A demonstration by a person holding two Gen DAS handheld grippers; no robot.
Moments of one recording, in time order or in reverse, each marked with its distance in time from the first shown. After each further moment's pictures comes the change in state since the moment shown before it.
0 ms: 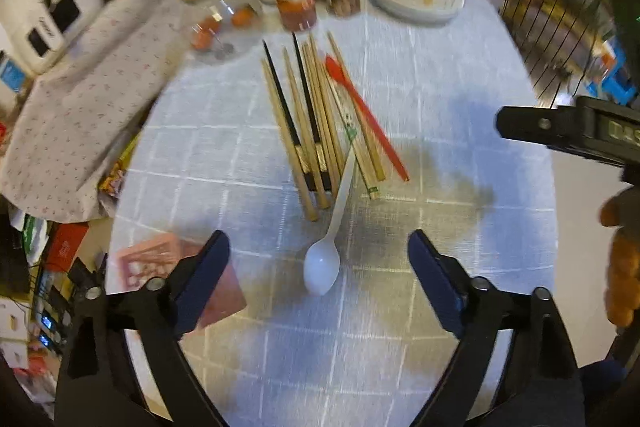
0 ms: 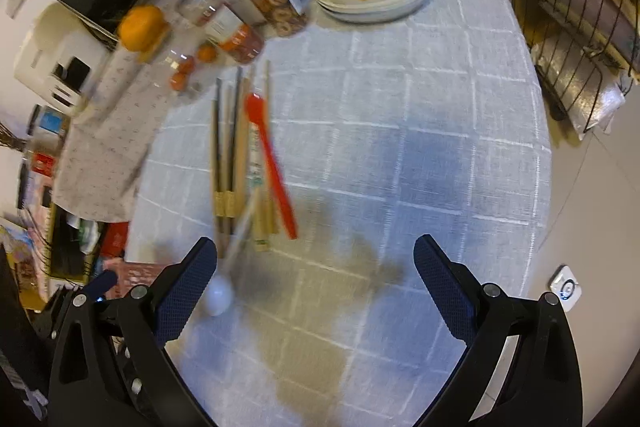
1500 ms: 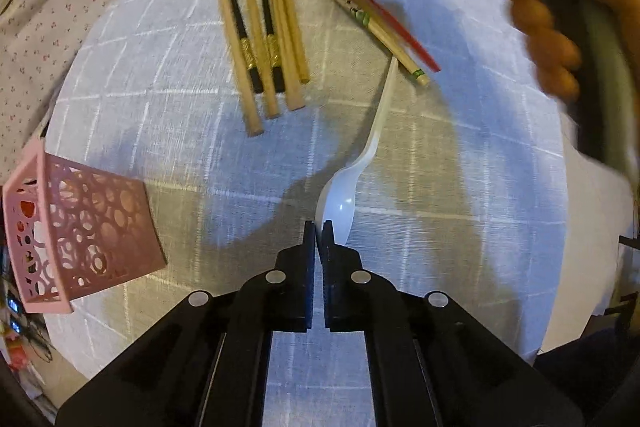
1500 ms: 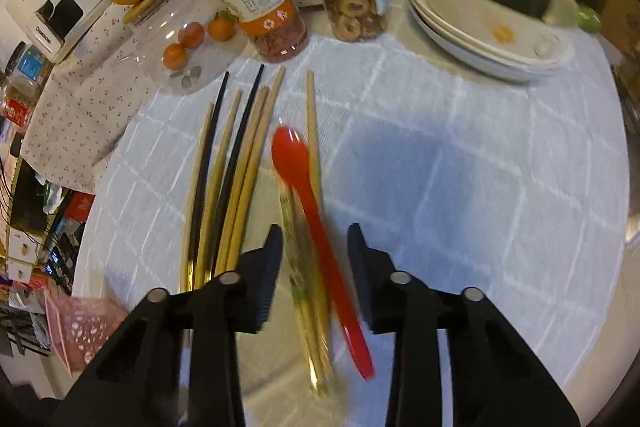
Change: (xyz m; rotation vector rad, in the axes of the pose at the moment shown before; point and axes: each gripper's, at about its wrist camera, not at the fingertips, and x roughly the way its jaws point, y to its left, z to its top) left arm 0.055 0.007 -0.043 -0.018 0.139 -0.143; right arm 0.113 0.060 0.092 -0.272 0.018 -0.035
